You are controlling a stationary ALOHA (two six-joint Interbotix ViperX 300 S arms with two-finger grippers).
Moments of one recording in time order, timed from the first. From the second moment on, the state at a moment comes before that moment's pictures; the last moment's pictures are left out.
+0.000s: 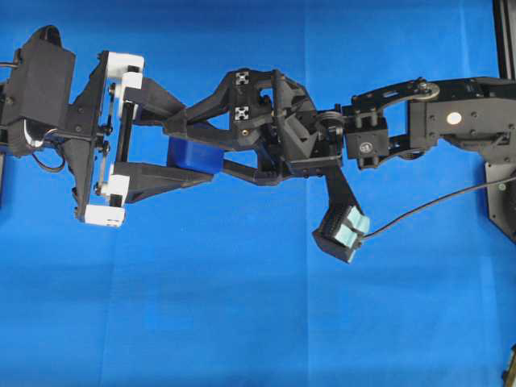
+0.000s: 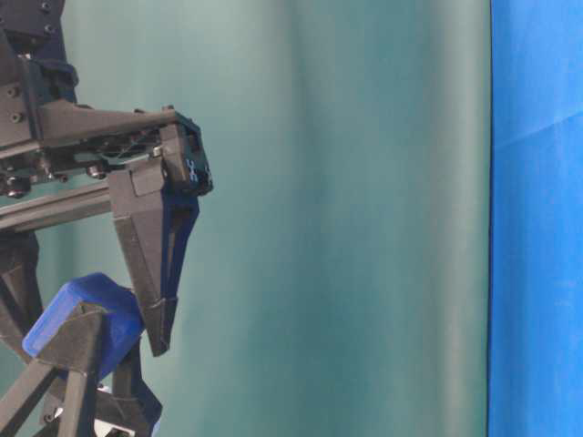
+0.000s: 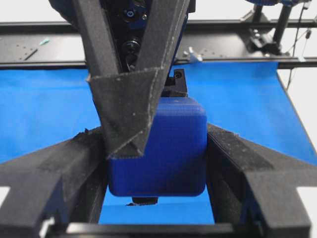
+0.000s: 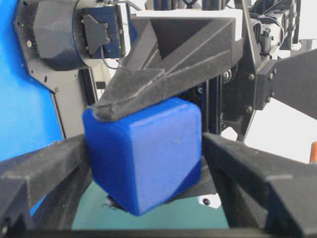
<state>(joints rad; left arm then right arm) -0.06 -0.45 0.66 0.02 -0.08 -0.03 0.00 -0.12 0.33 -0.83 -0.11 -0.46</state>
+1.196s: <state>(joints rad) -0.06 -0.45 0.66 0.02 -0.06 -0.03 0.02 -0.11 0.33 -0.83 -0.12 -0.45</state>
